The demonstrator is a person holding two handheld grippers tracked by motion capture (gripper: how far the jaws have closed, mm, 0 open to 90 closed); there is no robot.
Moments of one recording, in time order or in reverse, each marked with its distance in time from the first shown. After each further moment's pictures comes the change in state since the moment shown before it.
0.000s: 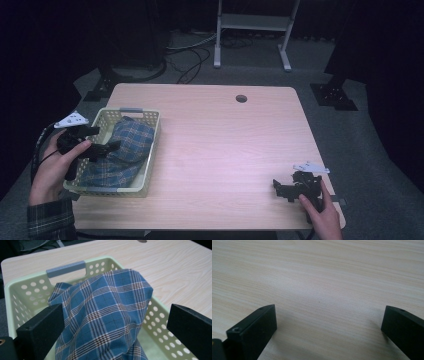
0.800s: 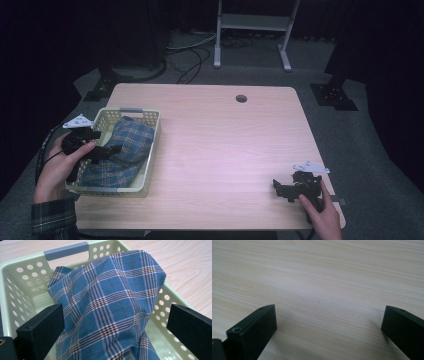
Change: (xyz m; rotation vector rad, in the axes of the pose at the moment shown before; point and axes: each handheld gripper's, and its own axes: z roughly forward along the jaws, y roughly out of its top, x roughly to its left) left arm 0.005 -0.008 0.013 0.080 0.014 -0.015; right arm 0.000 0.000 0.000 0.000 0.000 0.000
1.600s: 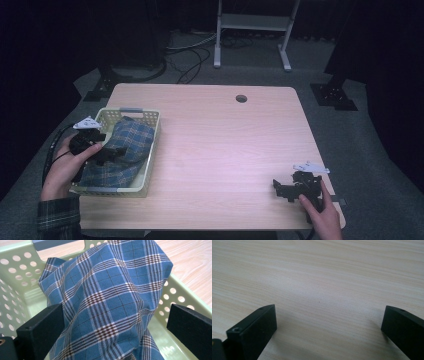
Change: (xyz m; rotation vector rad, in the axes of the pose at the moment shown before) left arm -0.003 -0.002 0.017 0.059 -0.002 0.012; right arm 0.000 0.000 0.000 0.000 0.000 0.000
